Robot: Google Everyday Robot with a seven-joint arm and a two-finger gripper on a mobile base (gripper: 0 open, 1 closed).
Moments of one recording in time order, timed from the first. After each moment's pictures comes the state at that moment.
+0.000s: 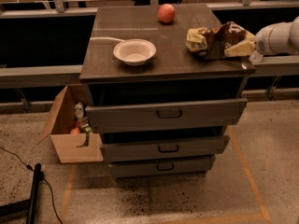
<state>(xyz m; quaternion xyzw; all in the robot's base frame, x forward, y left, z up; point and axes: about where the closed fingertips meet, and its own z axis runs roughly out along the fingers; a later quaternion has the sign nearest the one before) 0.788 -0.357 0.883 -0.24 0.83 -0.04 0.50</state>
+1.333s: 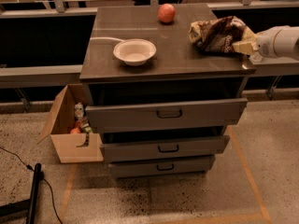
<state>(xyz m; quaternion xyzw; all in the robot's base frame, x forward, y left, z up) 0.783 -0.349 0.886 -0.27 0.80 0.00 0.54</state>
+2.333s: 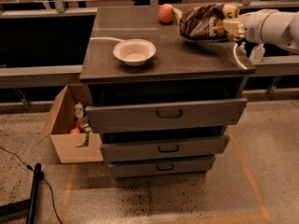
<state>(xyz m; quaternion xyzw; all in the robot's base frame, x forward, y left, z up) 0.788 -0.279 0.952 -0.27 0.74 0.05 0.61</state>
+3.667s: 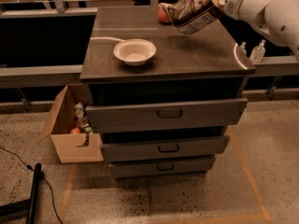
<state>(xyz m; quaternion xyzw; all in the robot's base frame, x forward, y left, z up) 0.825 -0.214 1.043 -0.23 0.65 0.08 0.72</state>
